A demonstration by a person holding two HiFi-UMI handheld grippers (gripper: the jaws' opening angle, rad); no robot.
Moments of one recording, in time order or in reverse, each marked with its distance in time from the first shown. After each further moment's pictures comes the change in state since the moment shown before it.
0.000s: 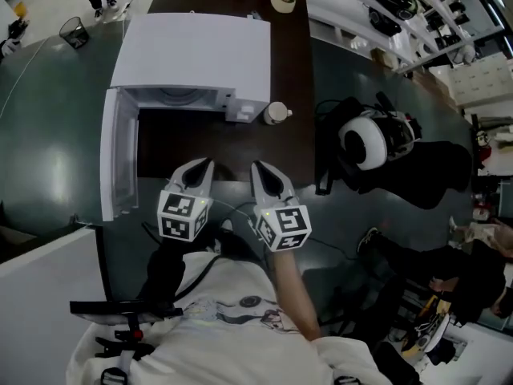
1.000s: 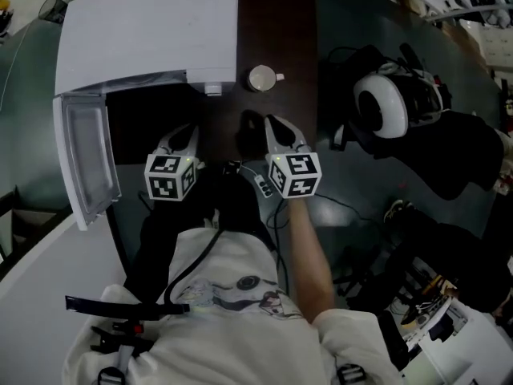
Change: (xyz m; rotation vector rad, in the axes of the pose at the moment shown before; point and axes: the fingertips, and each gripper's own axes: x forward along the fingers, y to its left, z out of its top) left arm 0.113 0.027 -0.058 -0.069 0.264 0.095; right arm 0.063 -0.158 -0.080 0.118 0.207 -0.033
